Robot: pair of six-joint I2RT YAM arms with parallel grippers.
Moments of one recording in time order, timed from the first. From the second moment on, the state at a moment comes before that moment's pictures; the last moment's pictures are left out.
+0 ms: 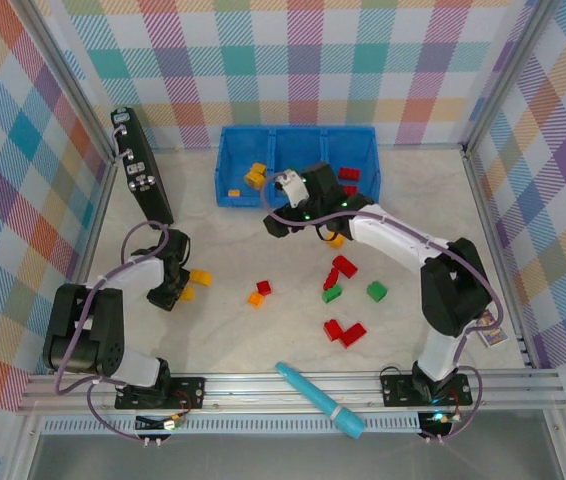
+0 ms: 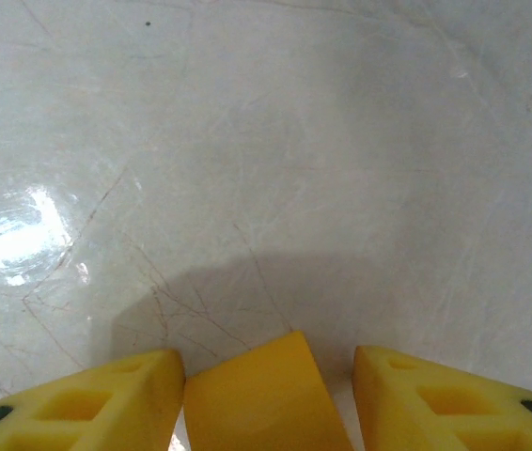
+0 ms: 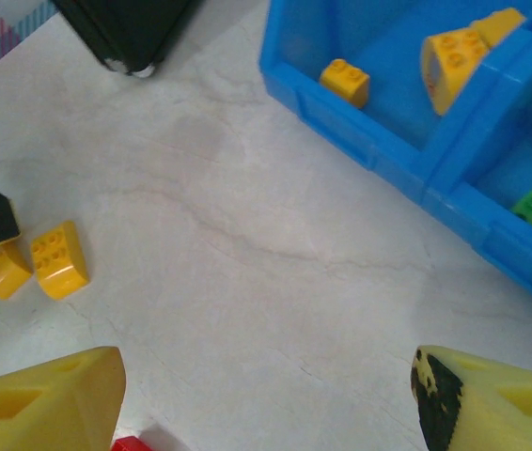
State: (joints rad) left arm -0.12 1.45 0.69 -0.63 -0.25 -1.31; right arm 0.66 1.78 1.40 -0.33 -0.29 0.00
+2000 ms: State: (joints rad) left arm 0.12 1.02 1.06 -0.90 -0.04 -1.11; right arm 1.08 2.40 1.81 -0.20 -0.06 -0.35
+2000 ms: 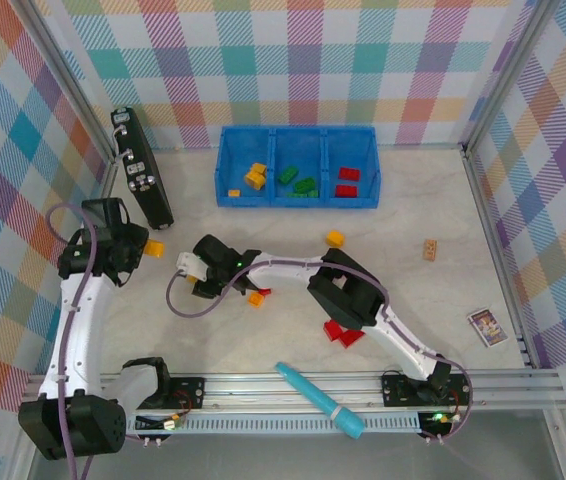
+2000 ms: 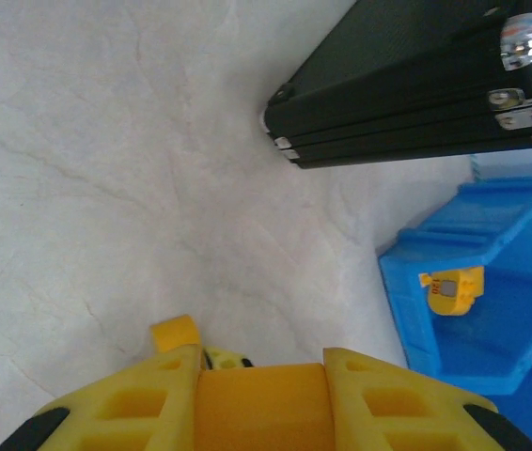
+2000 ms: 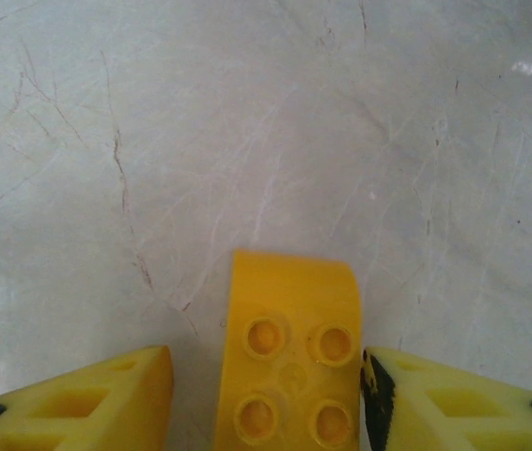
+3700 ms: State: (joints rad) left arm -0.31 2.15 1.76 -0.27 -0.10 -1.28; right arm 0.80 1.33 1.01 -0.13 0.13 -0.19
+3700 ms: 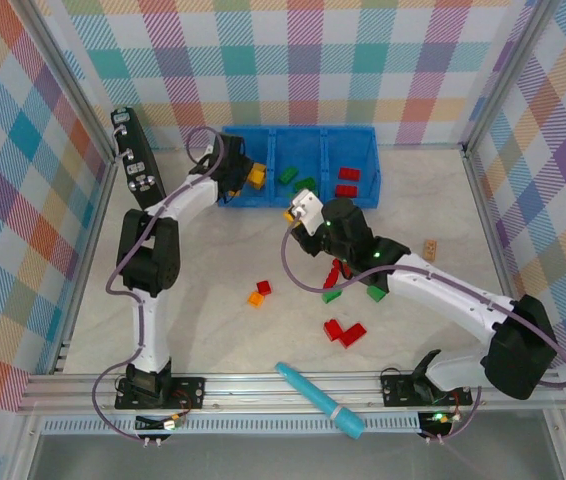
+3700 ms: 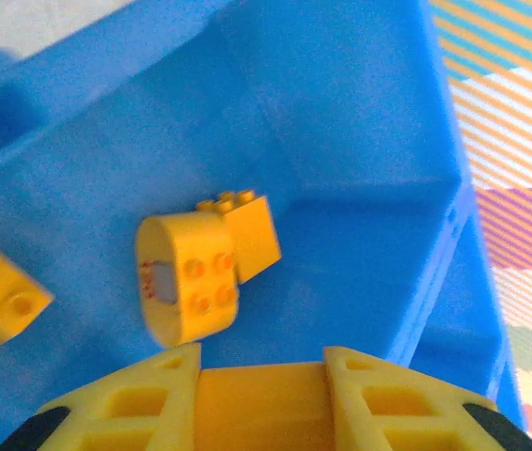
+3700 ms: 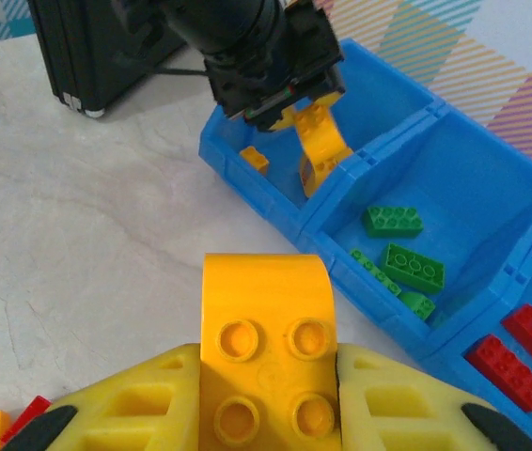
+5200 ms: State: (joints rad) left arm -0.04 1.01 1.23 -0.95 0.01 -0.50; right arm 0.71 2.32 1.94 0.13 0.08 -0.39
